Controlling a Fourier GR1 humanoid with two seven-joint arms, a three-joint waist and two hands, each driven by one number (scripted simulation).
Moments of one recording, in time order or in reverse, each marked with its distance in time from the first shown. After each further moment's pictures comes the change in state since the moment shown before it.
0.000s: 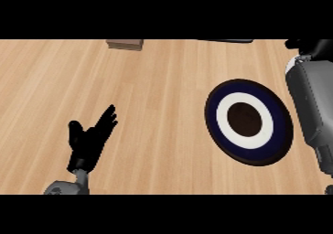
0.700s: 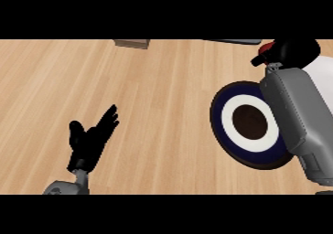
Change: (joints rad) left arm -0.001 0.008 -0.012 -0.010 0.005 -0.020 0.005; right arm 0.032 0.054 0.221 -0.063 -0.302 0.316 -0.029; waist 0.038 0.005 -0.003
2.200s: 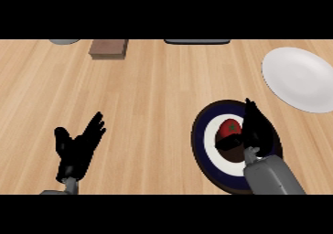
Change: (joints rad) left arm 0.068 0.031 0.036 0.003 0.044 0.073 -0.011; right arm 0.654 0.106 0.320 -0.570 -0.497 0.206 -0.154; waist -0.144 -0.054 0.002
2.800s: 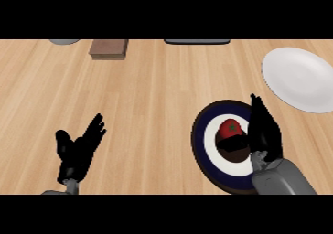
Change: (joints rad) left arm -0.001 0.030 -0.034 0.041 0.036 0.024 -0.058; right arm 0.010 -0.102 0.097 -0.164 -0.053 -0.046 0.086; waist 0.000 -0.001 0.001
